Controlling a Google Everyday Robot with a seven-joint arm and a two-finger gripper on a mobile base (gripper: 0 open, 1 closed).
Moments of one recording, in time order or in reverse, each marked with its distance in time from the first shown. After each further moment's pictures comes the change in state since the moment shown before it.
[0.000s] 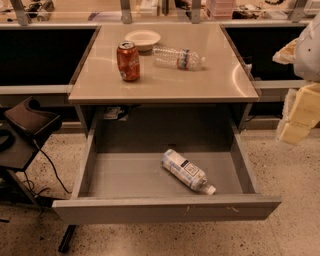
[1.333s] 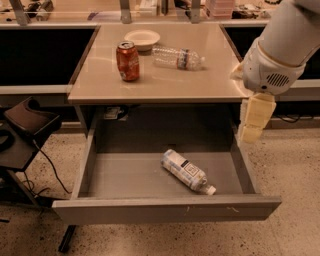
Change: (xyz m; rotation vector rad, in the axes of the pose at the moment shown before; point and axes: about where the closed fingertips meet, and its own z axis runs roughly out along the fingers) arm -0.031 -0.016 0.079 -0.137 -0.004 -0.097
